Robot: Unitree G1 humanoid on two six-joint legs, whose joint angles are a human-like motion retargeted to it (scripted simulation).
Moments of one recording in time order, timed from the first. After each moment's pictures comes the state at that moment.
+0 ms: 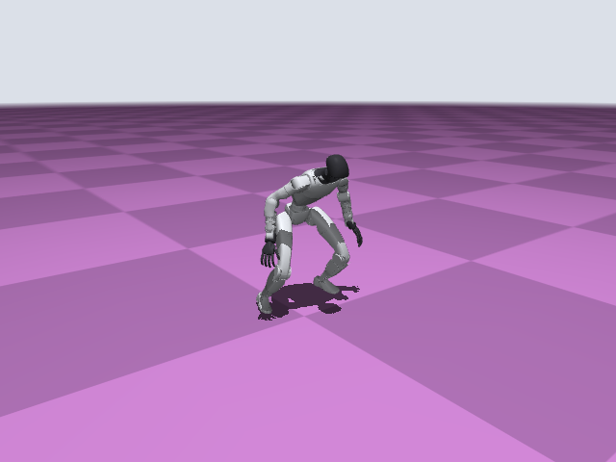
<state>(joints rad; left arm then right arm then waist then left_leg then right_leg) -0.30 0.54 -0.24 0.95 0.05 -0.02 0.43 -0.13 -0.67 0.31 0.56 0.01 -0.06 -0.60 0.00 0.00 0.51 -1.19 0.28 0.01 1.48 -0.66 0.05 -1.16 -0.36 0.05 1.40 -0.64 0.05</state>
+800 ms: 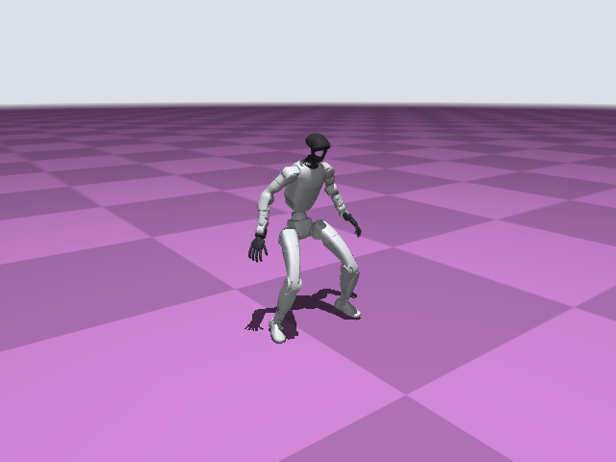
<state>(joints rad) 0.07 0.60 -0.15 0.84 0.09 0.03 0.33 0.17 -0.58 0.19 0.77 -0.08 0.06 -0.31 0.09 -0.03 0.52 -0.77 0.17 -0.10 1.26 -0.32 -0.08 -0.76 -0.38 0.08 1.25 -0.27 0.11</state>
